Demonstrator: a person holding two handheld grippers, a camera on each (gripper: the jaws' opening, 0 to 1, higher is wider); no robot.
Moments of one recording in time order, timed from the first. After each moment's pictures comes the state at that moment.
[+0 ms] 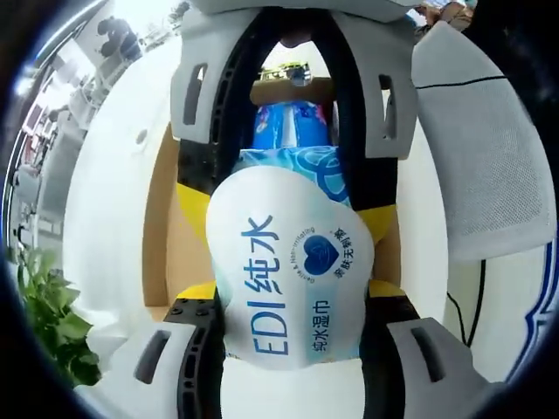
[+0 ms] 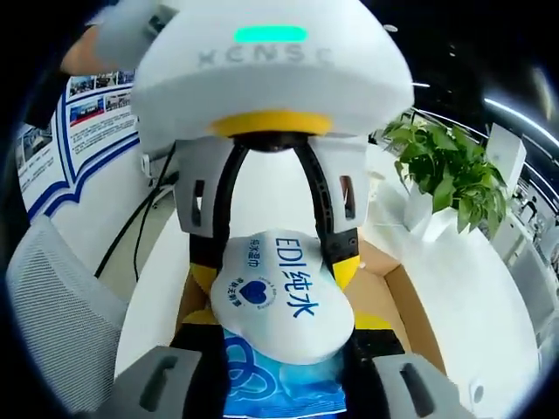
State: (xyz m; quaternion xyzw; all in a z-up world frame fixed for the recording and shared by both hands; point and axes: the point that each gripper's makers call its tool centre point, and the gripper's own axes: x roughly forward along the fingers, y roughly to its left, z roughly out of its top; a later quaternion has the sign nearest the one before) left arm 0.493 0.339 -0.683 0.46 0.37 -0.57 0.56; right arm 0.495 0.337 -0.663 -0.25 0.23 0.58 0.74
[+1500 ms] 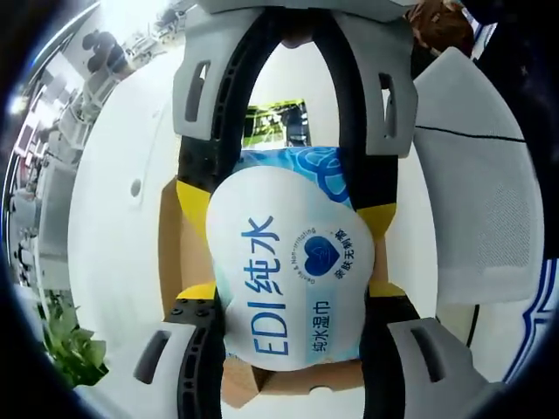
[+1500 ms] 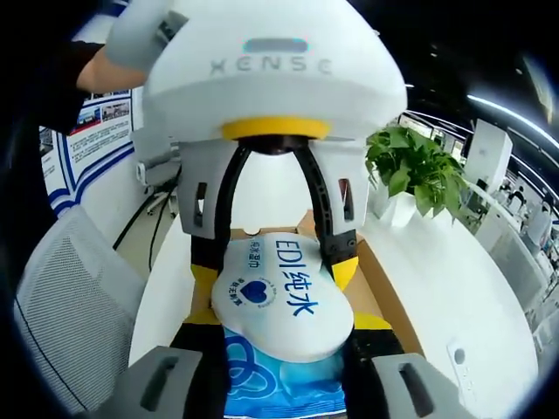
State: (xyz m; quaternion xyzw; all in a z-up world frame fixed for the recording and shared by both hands) left arm 0.485 0.232 -0.654 0.47 0.36 -0.59 0.54; right arm 0.486 0.231 -0.632 -0.23 0.23 0.56 0.76
